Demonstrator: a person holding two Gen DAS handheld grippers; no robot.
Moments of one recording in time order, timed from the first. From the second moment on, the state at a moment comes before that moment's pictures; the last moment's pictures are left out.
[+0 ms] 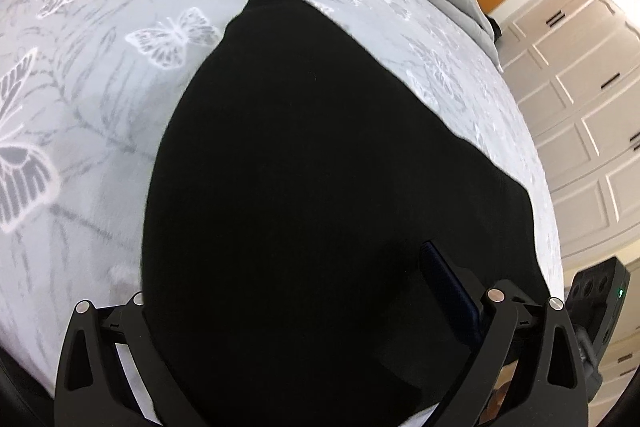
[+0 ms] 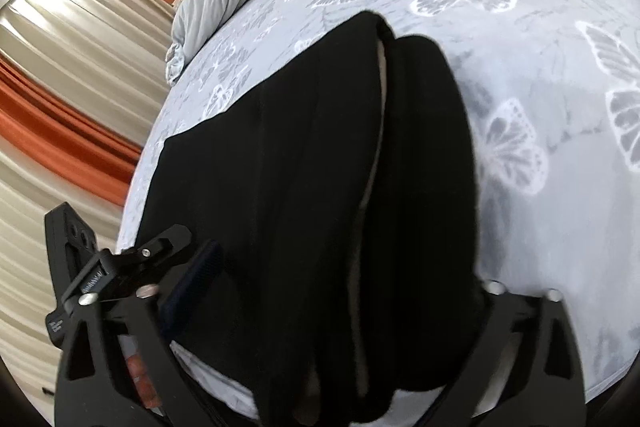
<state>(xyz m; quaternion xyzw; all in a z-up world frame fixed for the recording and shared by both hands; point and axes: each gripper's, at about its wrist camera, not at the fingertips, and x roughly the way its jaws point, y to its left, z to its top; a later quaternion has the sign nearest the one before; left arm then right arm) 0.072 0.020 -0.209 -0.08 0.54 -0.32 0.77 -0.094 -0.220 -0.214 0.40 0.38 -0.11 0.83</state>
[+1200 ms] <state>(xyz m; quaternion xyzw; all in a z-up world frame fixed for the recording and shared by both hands) -0.045 0.094 -0.054 0.00 0.46 -0.37 0.81 -0.180 -0.133 -0.079 0.36 0.28 -0.02 0.89</state>
